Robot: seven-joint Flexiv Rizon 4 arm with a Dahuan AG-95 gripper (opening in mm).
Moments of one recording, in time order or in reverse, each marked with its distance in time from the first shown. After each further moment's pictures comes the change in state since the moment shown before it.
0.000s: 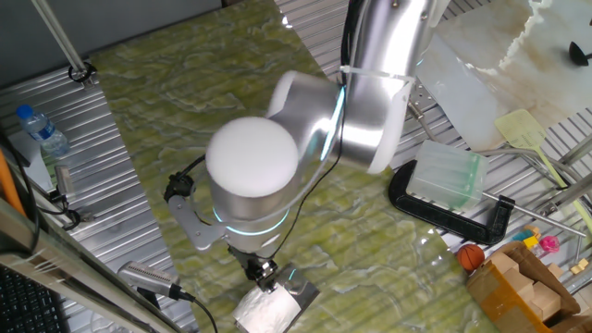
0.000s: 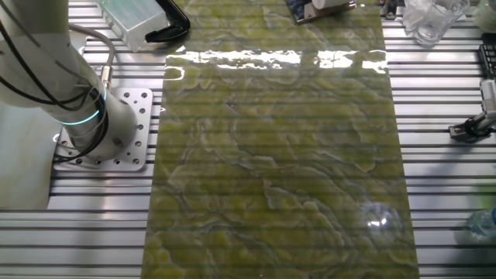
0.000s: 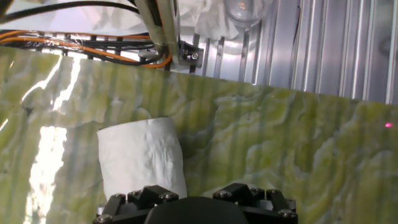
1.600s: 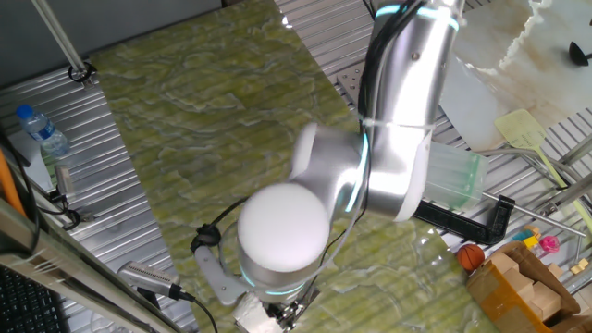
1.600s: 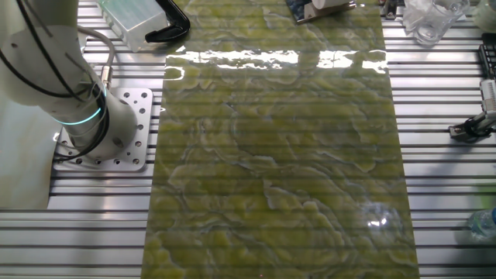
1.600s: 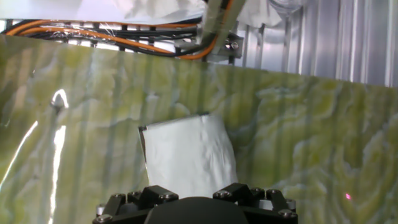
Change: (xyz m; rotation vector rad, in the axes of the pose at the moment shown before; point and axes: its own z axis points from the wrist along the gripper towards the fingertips) arm -0.007 0.068 0.036 0.014 0.019 0.038
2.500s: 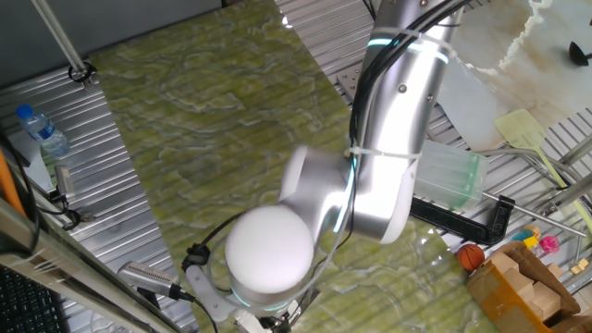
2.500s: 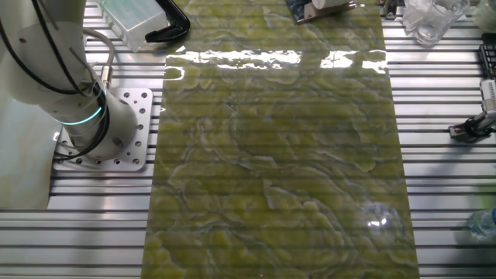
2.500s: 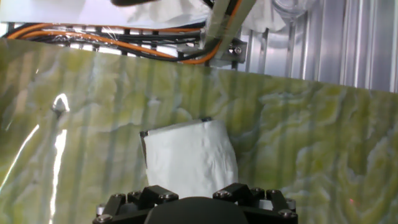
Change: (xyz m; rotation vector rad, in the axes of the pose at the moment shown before) arm -0.014 0.001 0.028 0.012 0.011 -0.041
